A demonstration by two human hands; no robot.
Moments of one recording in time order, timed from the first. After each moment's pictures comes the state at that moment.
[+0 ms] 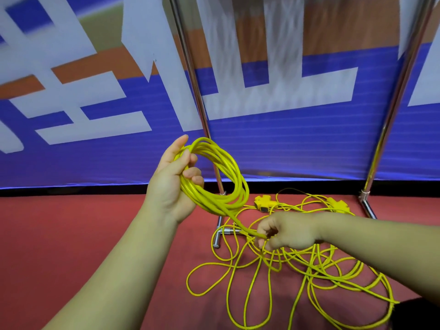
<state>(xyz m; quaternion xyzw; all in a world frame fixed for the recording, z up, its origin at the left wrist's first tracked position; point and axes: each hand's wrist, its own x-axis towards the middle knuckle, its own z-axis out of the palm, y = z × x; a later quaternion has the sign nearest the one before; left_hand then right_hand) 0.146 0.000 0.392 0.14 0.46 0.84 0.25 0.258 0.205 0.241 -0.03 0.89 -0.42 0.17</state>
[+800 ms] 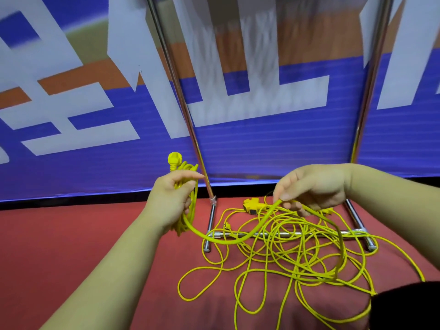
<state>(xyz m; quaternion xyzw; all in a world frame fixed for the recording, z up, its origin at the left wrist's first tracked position) 0.150 -0.002 0.362 0.28 0.77 0.56 0.12 0.313 0.273 0.338 0.09 0.66 -0.71 0.23</state>
